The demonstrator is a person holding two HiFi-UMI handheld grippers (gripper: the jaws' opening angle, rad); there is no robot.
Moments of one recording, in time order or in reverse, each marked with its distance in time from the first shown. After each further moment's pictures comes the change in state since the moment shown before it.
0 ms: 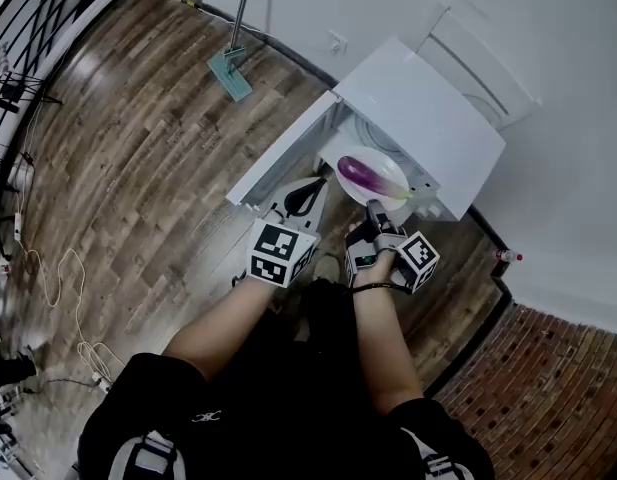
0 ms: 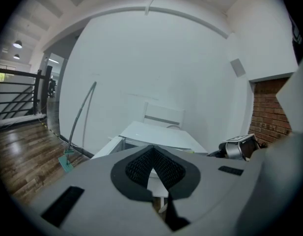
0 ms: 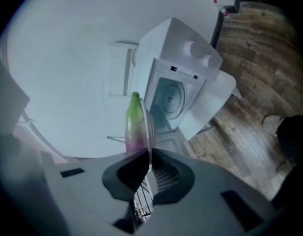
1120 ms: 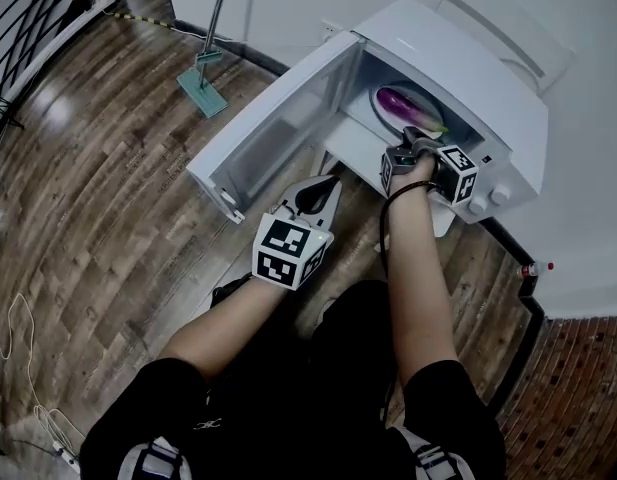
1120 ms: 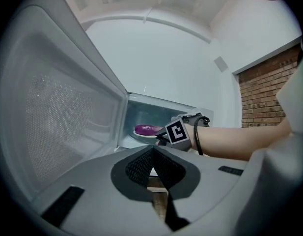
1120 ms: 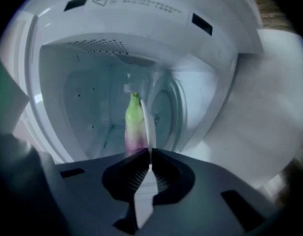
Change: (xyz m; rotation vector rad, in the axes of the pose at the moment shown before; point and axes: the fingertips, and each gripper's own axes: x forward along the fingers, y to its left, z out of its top) left arm 0.084 0.057 -0.220 0.053 -0.161 -0.123; right arm 0.200 -0.102 0.128 -0.093 -0.230 0.116
